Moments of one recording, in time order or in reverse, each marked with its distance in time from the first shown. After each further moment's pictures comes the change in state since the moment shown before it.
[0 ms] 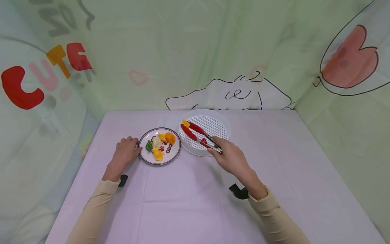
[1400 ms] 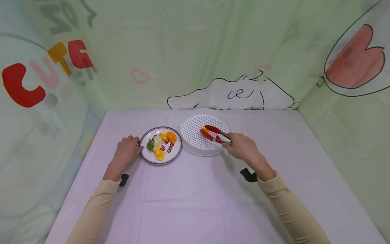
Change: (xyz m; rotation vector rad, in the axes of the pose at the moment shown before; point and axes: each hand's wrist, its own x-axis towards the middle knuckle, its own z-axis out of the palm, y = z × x) left_hand 0.003 -0.006 0.008 -0.010 0.028 -0.001; right_hand 0.040 0.046 -0.021 -0.215 -0.216 0.128
